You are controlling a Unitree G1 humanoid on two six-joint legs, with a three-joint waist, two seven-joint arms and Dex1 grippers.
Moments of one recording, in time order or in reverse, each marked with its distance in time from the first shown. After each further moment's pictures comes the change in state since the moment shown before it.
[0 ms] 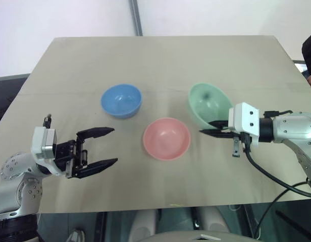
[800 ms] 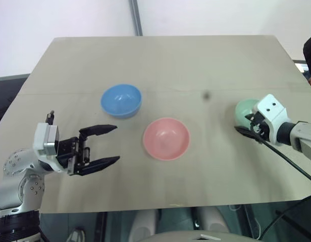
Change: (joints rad) left arm -0.054 -0.002 -0.017 -0.010 -0.004 0.019 -0.012; right arm 0.170 -0.008 -0.236 0.034 -0.162 0.579 -0.382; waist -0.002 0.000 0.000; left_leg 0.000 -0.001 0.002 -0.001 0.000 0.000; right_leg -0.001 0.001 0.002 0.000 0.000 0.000
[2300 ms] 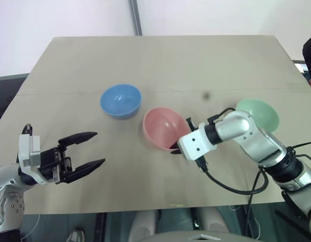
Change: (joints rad) left arm 0.177 0.029 0.128 0.025 0.031 -0.039 0.073; right arm -0.391 0.208 0.661 0.273 -0.283 -0.946 0.556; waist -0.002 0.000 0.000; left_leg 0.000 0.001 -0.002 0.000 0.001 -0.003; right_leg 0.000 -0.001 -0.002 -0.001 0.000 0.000
